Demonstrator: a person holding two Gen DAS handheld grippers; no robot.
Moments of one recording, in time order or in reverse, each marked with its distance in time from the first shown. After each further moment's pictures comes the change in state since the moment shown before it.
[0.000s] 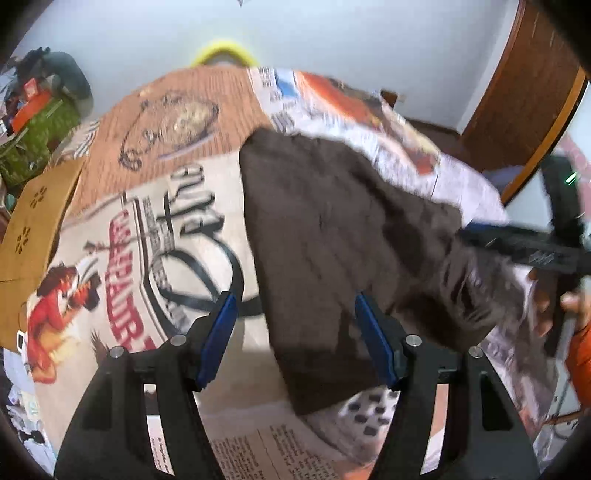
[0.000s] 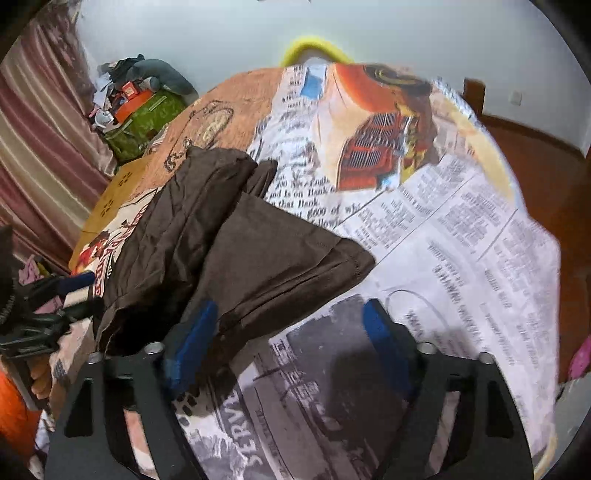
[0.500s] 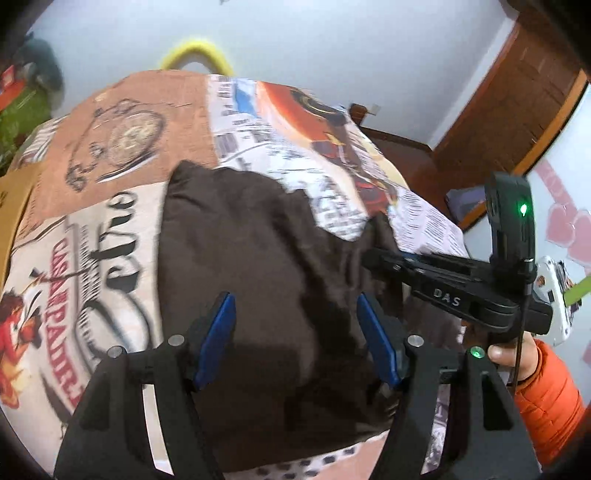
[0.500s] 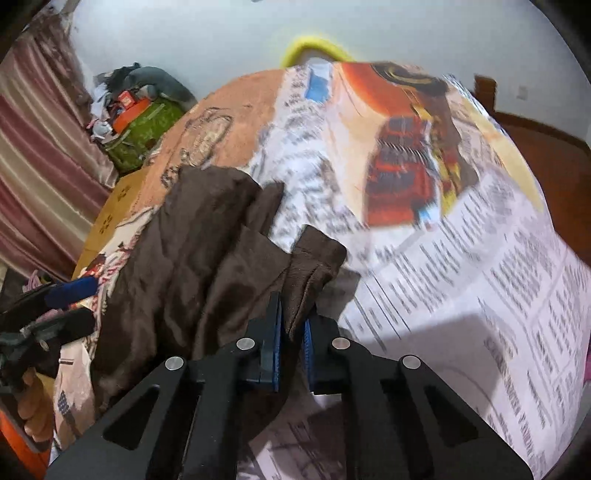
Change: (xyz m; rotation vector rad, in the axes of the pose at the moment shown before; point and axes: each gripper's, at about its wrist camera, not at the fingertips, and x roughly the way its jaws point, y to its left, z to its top) left arm 0.036 -0.046 0.054 -0.025 0.017 -0.150; right arm 0.018 0.016 0.032 -0.023 -0.045 0.032
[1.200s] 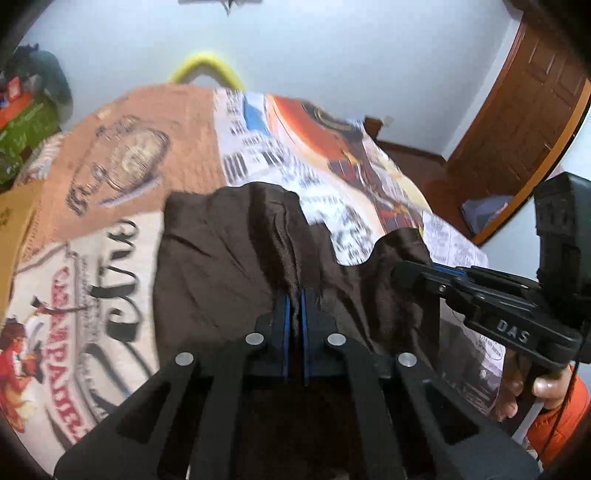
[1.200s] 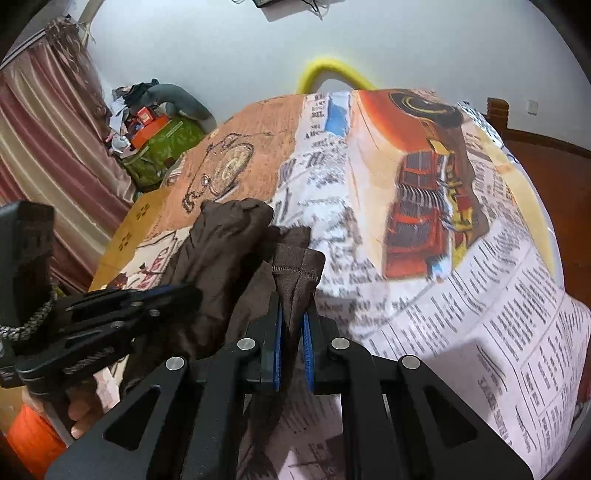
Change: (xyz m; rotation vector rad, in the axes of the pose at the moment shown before) left arm 0.015 0.010 0.022 -0.010 -0.088 0.073; right arm -0.011 0.007 0.023 -0.008 -0.066 0.060
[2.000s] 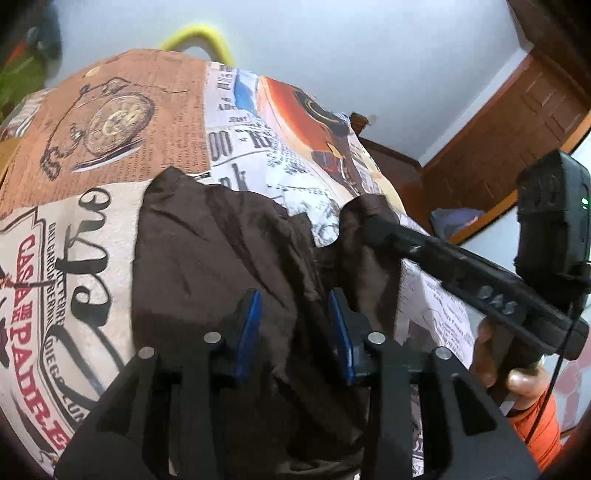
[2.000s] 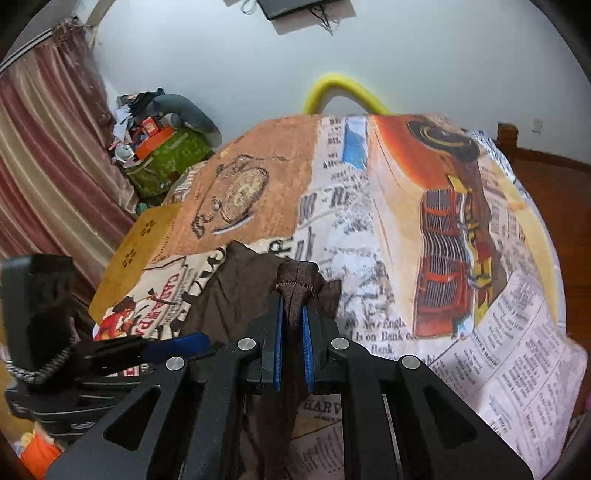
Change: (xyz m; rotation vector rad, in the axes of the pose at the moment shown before) left arm 0.025 0.010 0.001 -0.093 0.093 -0.161; right arm 0.012 0.015 0.026 -0.004 -0.020 -0.024
